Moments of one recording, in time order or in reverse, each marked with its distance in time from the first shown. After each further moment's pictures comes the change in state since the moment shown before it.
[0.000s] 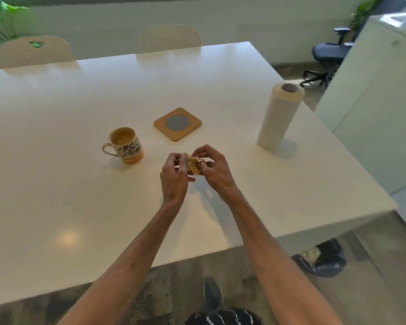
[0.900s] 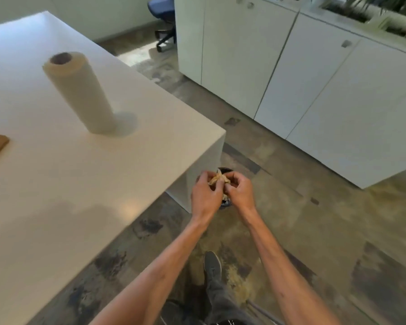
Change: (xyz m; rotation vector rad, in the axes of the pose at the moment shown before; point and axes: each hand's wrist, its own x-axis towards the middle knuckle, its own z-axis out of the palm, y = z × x) left_hand -0.298 -0.027 0.307 0.217 -0.862 0.057; right_hand -0.269 0.182 -0.306 0.007 0.836 0.465
